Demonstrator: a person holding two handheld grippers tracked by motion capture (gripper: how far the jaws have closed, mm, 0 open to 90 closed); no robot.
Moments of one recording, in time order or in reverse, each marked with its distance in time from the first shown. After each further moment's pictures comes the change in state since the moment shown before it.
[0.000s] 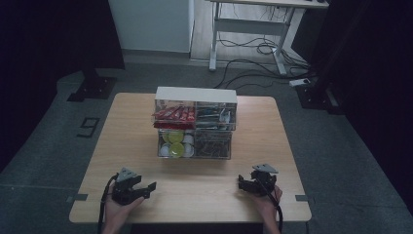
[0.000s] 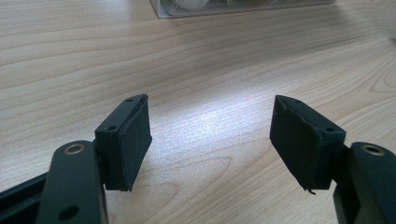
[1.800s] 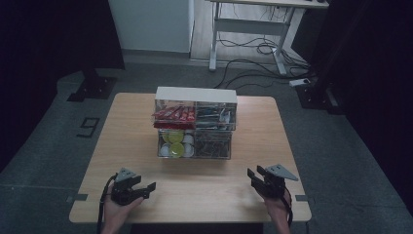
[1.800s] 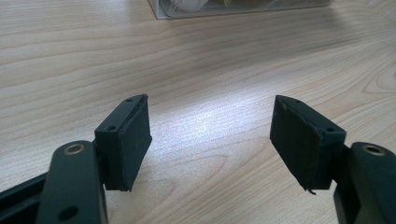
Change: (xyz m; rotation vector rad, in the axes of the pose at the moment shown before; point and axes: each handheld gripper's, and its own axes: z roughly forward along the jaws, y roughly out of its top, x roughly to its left) left arm 0.000 0.001 -0.004 0.000 -0.009 -0.011; right arm -0.009 0.014 -0.064 -0.237 0.165 0.006
